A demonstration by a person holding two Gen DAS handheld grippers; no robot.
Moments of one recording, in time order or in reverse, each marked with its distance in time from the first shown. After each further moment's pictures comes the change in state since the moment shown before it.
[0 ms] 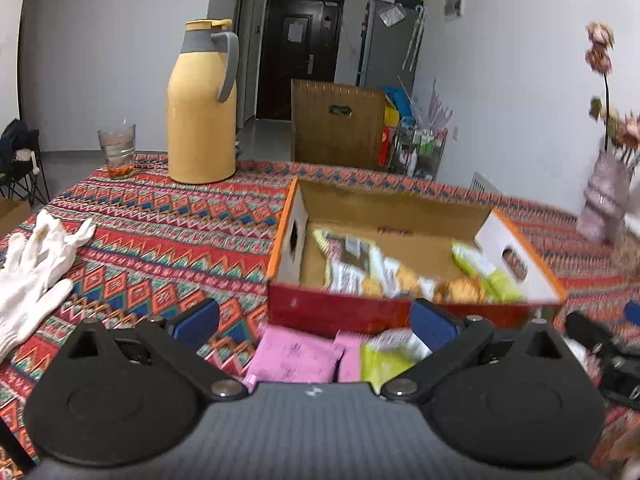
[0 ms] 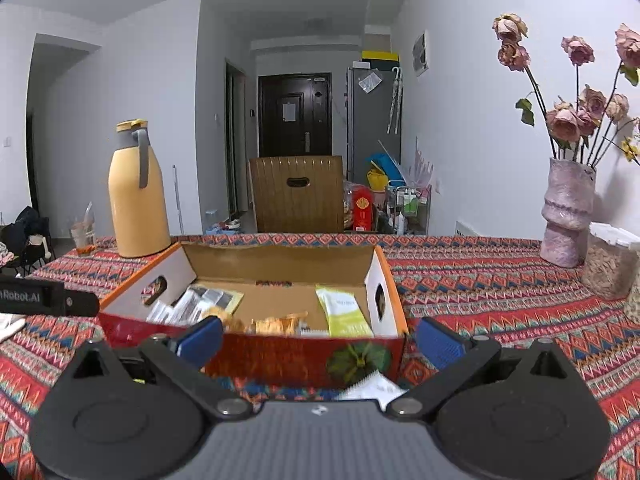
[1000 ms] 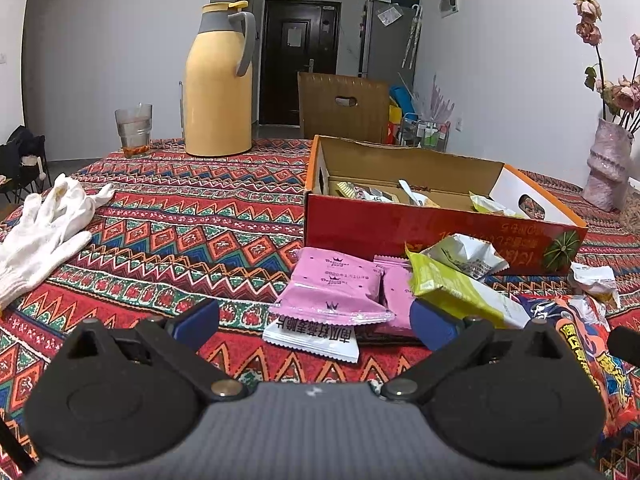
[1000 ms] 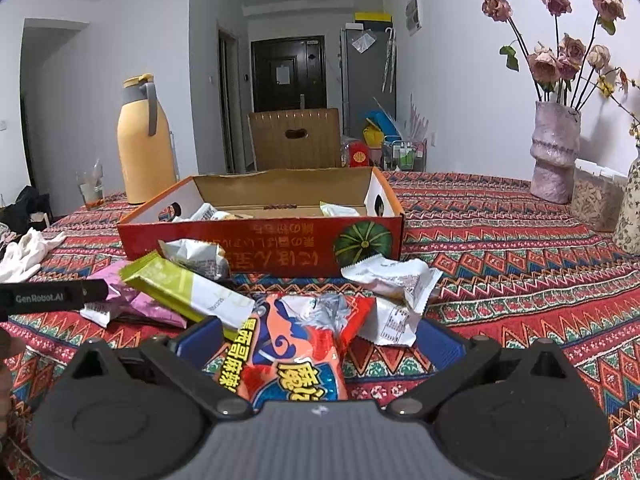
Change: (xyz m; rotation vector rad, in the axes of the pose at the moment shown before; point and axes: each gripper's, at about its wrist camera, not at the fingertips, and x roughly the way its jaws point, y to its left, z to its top) left arm -0.001 0.026 -0.070 0.022 -0.030 0.012; right arm -0.040 0.010 -0.062 0.034 0.119 0.000
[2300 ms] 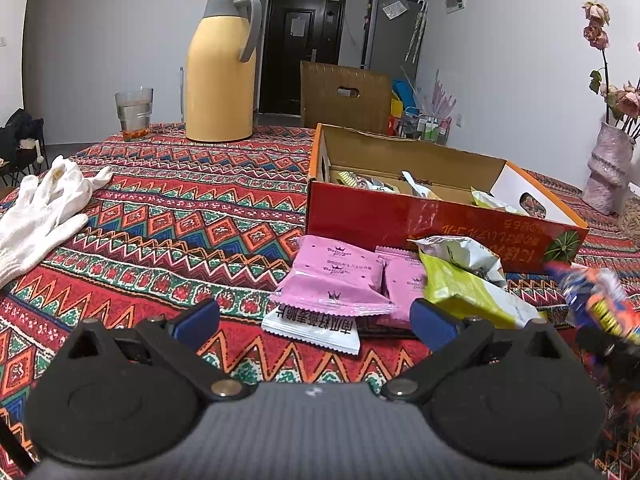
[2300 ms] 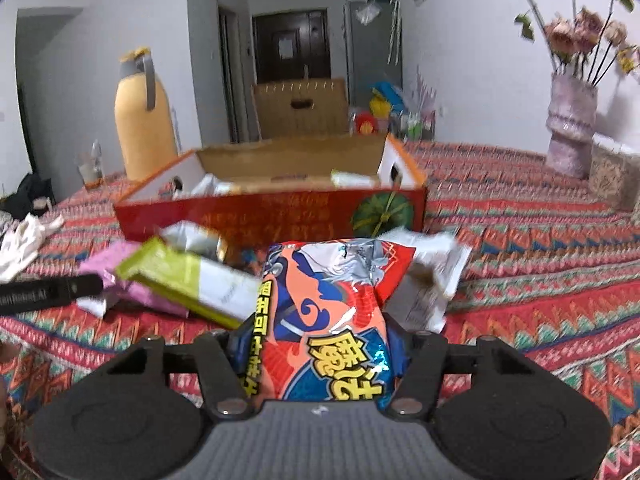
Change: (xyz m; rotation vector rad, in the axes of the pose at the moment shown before) left arm 0.004 0.003 -0.002 -0.032 0.031 -0.011; right arm 0.025 0.006 0.001 0.017 0.072 0.017
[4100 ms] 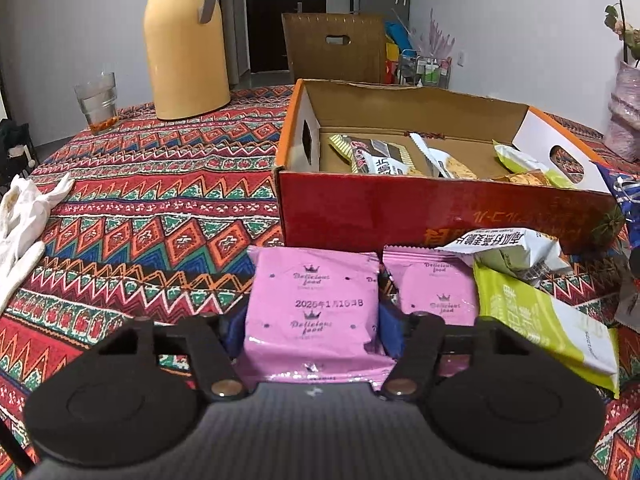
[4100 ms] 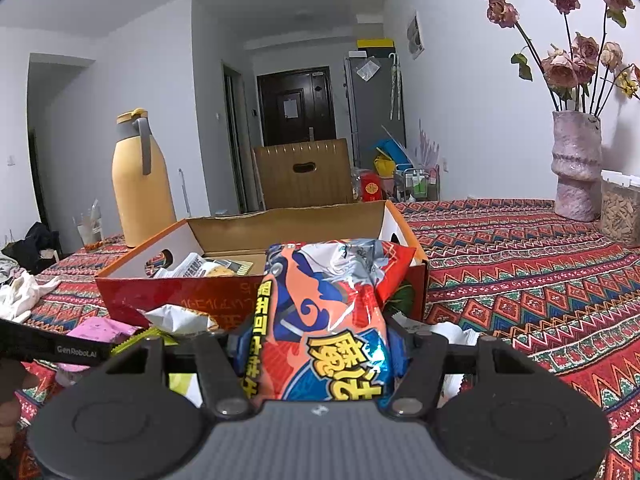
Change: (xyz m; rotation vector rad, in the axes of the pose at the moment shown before) left arm 0.072 -0.021 0.029 0.115 0.154 0.040; right arm 0.035 -0.020 0.021 0.023 -0.186 0.043
